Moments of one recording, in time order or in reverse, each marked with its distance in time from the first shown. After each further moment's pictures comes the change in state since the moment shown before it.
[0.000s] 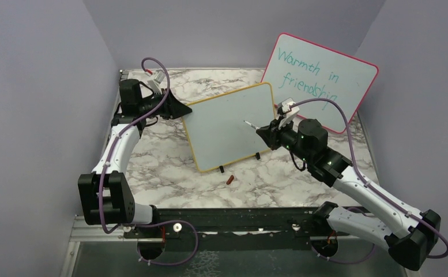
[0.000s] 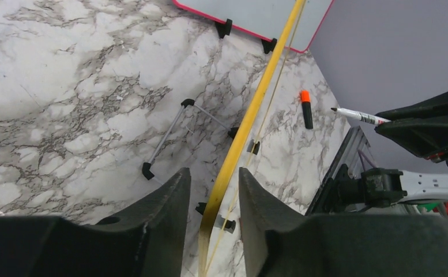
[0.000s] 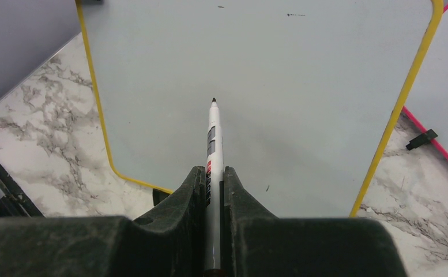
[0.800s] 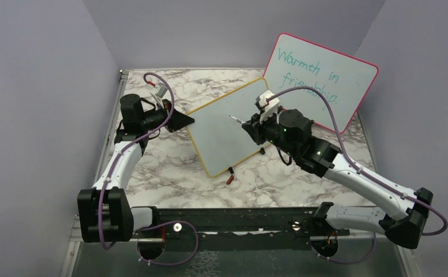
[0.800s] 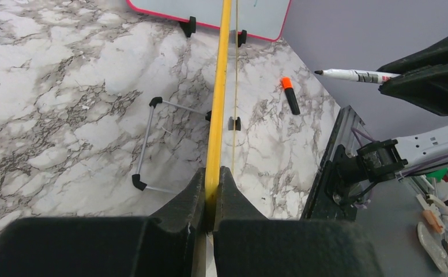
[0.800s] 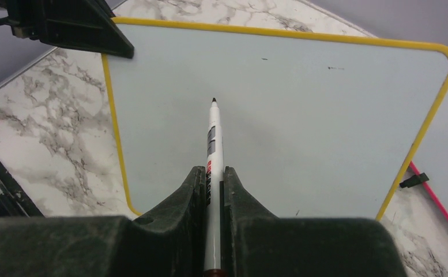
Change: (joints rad) left arm -0.021 -0.132 -0.248 0.283 0.111 -0.035; right arm 0.143 0.156 0.218 -0.081 0.108 -0.081
